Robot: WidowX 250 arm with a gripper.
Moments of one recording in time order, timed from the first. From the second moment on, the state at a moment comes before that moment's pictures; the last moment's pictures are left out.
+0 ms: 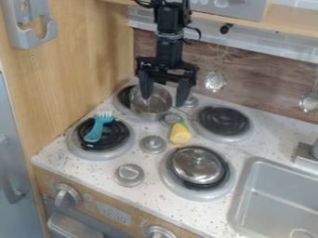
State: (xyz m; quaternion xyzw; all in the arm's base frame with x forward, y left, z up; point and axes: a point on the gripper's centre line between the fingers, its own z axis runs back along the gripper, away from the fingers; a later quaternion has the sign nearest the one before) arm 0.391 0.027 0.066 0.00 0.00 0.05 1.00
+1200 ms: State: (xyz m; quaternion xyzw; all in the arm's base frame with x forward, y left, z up) arm 0.382 -0.062 -0.040 0.01 0.05 -0.05 1.00
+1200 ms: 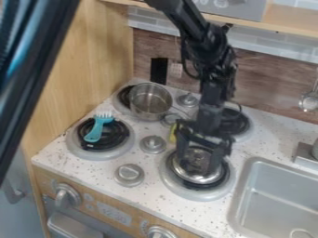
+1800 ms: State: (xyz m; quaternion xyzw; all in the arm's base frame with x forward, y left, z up) arm 0.396 -0.064 -0.041 0.01 0.04 -0.05 1.00
